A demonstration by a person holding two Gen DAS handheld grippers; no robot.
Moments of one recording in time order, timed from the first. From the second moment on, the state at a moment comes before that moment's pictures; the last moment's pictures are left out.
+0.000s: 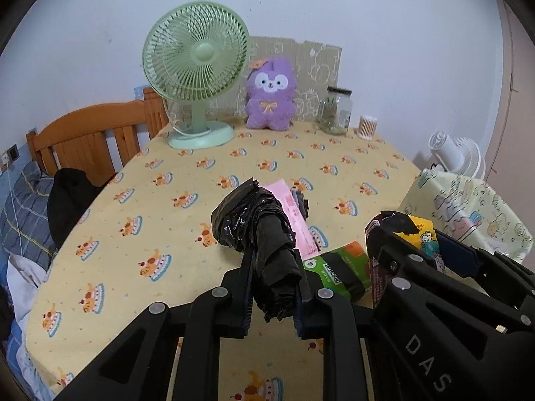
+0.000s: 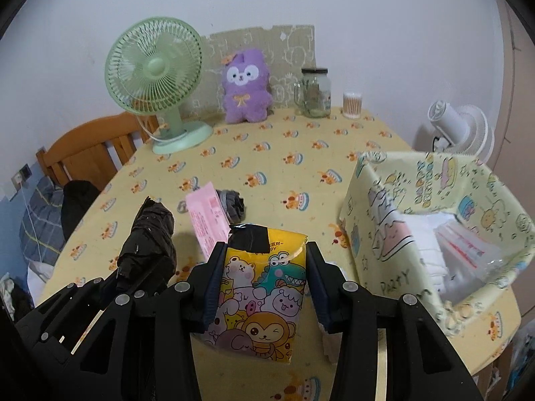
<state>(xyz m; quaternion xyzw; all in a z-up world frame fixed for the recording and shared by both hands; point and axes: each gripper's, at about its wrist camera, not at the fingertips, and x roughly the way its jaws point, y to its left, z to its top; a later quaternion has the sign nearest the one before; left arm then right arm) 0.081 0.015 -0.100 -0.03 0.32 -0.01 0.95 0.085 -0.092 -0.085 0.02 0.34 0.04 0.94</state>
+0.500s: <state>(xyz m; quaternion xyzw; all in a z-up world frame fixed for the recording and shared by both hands) 0.054 0.017 -0.066 -0.02 0.28 -0.01 0.96 0.060 -0.087 -0.049 0.01 0.30 0.04 0.95</state>
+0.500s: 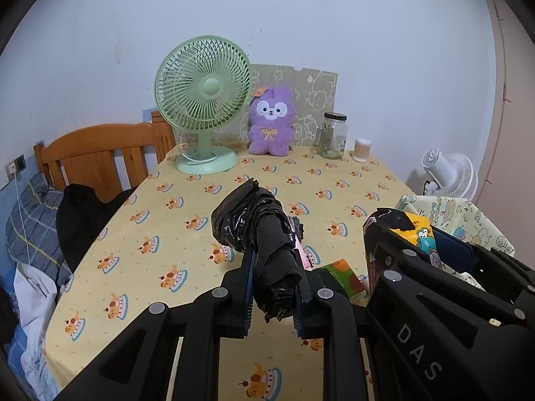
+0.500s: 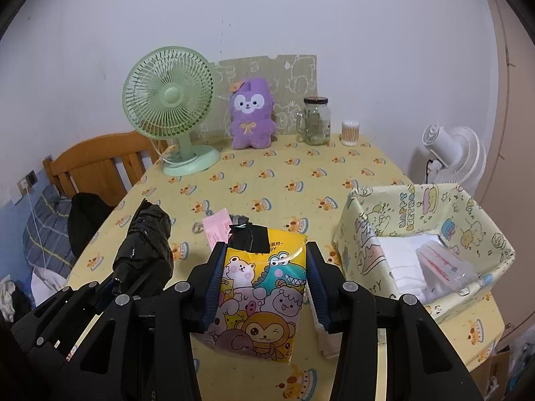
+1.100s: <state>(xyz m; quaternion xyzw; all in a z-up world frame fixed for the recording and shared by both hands) 0.039 0.010 -0.026 -0.03 0.25 -0.03 0.97 0.048 -0.088 -0.005 0.00 0.27 0.04 0.96</state>
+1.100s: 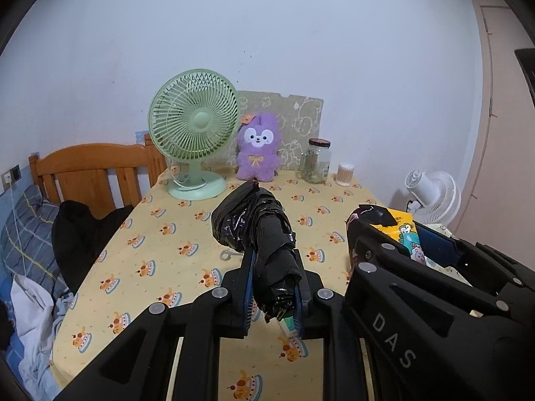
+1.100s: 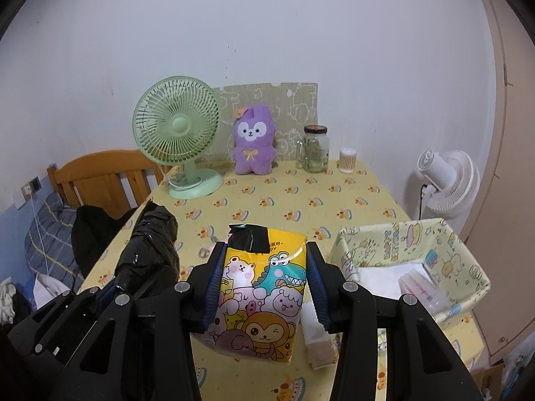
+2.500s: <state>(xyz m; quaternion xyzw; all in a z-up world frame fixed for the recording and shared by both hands) 0.069 -0.090 -0.013 0.00 0.24 -0.08 0.97 0.071 -0.189 0.011 0.01 0.26 0.01 0.97</state>
